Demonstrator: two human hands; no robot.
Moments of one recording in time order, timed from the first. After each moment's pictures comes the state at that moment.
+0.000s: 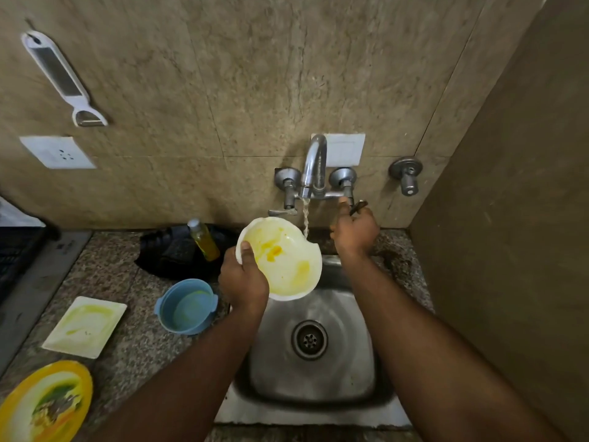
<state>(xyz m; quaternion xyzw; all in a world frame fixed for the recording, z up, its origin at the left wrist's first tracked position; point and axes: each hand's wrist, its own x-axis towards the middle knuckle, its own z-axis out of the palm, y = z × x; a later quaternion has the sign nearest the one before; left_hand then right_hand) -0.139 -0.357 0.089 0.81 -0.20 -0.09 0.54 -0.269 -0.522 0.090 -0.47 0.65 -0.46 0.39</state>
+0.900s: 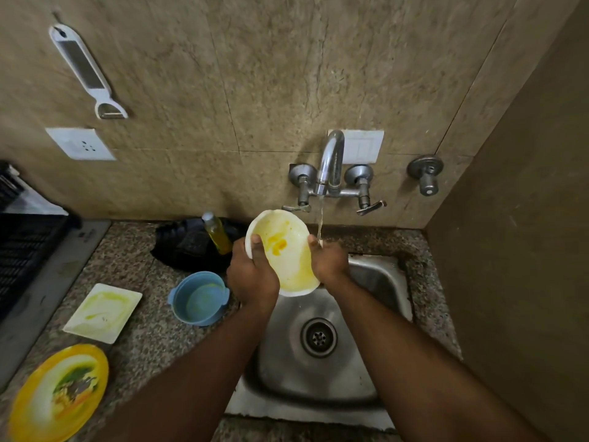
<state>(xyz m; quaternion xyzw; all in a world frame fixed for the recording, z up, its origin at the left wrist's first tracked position) -0.139 -0.354 0.096 0.82 -0.22 -0.03 0.53 -0.233 -0.459 0.067 -0.59 0.65 -0.18 0.44</state>
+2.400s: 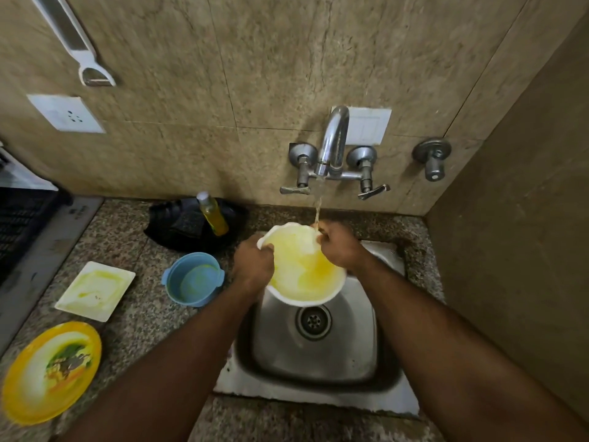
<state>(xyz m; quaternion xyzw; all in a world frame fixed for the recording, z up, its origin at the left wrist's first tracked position) -0.119 -0.358 0.069 0.84 -0.27 -0.27 0.38 -0.270 -0.490 0.065 -0.81 0.45 -0.07 0.36</state>
